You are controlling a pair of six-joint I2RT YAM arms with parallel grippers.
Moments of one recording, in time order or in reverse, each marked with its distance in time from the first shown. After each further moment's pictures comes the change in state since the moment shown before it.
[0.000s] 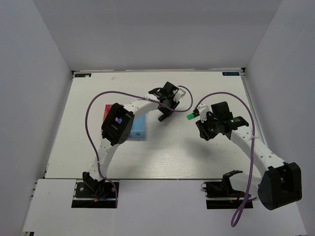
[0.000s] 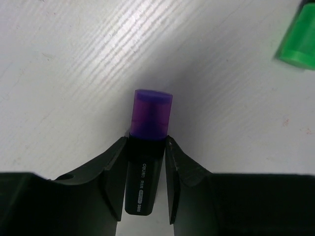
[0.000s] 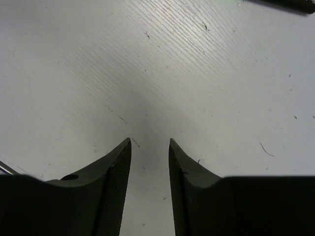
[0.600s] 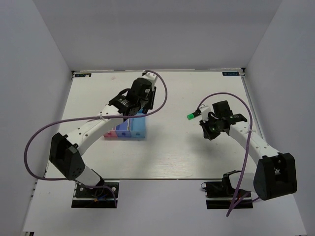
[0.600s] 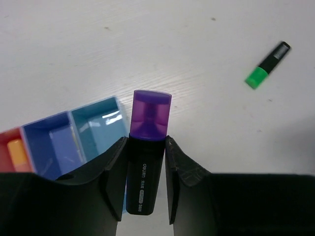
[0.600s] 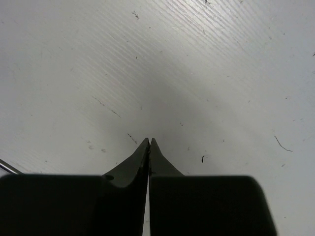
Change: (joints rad) left arm -0.006 -0.777 -0.477 0.060 -0.289 -0.288; right arm -0.075 0.096 0.000 -0.012 -0.032 -0.006
